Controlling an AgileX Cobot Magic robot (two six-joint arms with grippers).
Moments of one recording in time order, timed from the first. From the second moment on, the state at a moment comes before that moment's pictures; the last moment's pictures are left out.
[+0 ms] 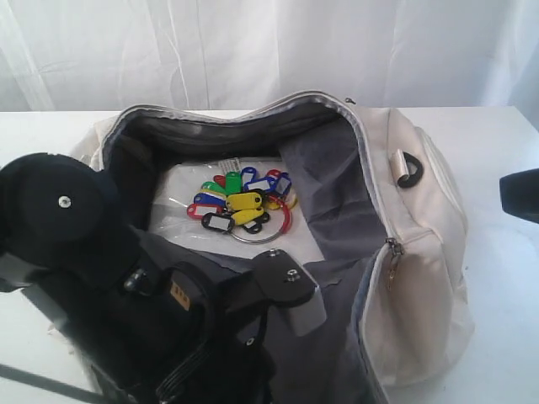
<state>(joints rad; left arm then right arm) -0.99 1.44 -0.88 -0.89 0.88 0.76 0.31 0.67 -0.88 0.31 0.99 -0.18</state>
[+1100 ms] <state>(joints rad) -0.99 1.21 -0.78 -0.27 0.80 0.35 0.37 0.96 -0.88 1.11 1.13 -0.70</state>
